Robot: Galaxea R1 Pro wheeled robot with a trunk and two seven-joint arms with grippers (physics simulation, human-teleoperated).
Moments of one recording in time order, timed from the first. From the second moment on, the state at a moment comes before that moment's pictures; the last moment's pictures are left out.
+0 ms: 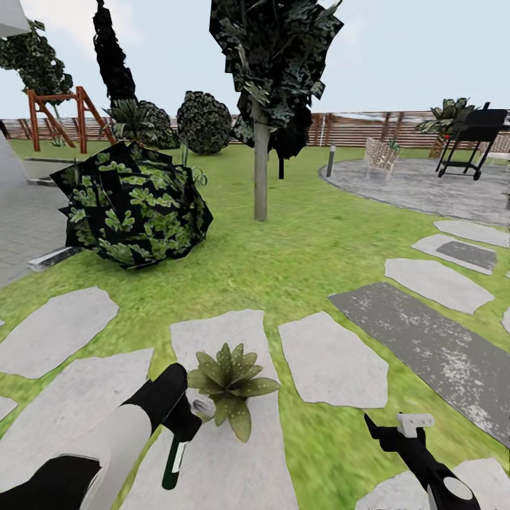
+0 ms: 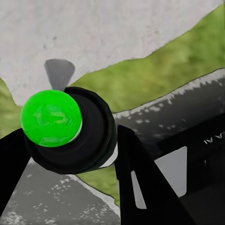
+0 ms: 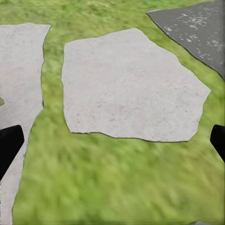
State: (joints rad) left arm -0.82 -0.06 -0.10 -0.37 -0.69 1.00 -0.70; right arm -0.31 -0.04 -0.61 -0.81 0.36 -0.19 0.46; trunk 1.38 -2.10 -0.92
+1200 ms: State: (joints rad) left arm -0.83 -0.02 -0.12 -0.35 -0.57 1.00 -0.70; right arm -0.31 -0.04 -0.61 -0.81 0.36 -0.19 0.46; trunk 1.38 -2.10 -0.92
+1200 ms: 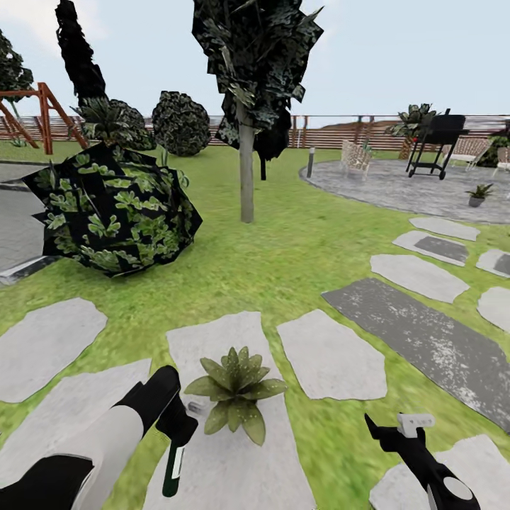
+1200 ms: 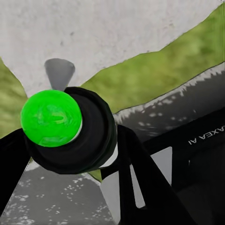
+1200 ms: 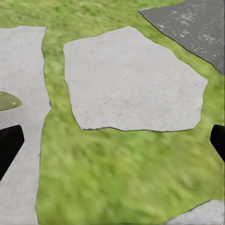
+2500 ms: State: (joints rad) left arm -0.80 0.00 -0.11 -0.35 -0.58 0.98 -0.69; right arm -0.31 -0.04 -0.61 -0.81 0.36 -0.19 0.46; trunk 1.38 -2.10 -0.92
